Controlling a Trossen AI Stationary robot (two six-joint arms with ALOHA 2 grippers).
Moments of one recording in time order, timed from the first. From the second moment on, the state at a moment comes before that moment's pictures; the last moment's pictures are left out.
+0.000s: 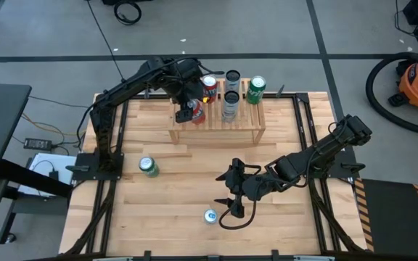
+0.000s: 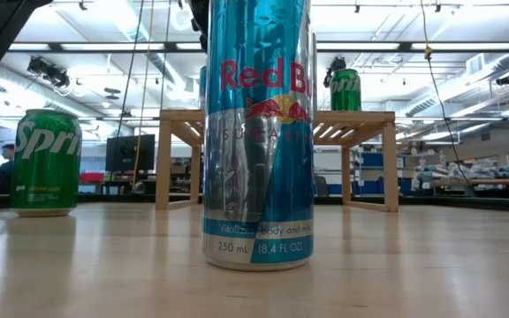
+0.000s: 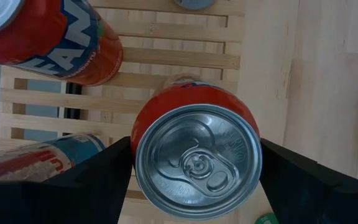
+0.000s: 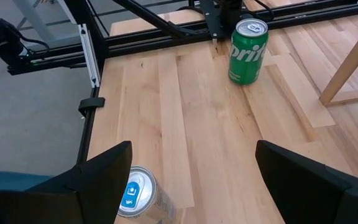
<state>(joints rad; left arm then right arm) 0.42 1.92 2.25 -1.51 0.04 0.32 0.49 1.58 1.34 -0.38 0.40 0.45</state>
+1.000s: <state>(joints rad) 0.41 1.92 2.25 -1.50 0.04 0.33 0.49 1.58 1.34 -0.38 0.40 0.45</state>
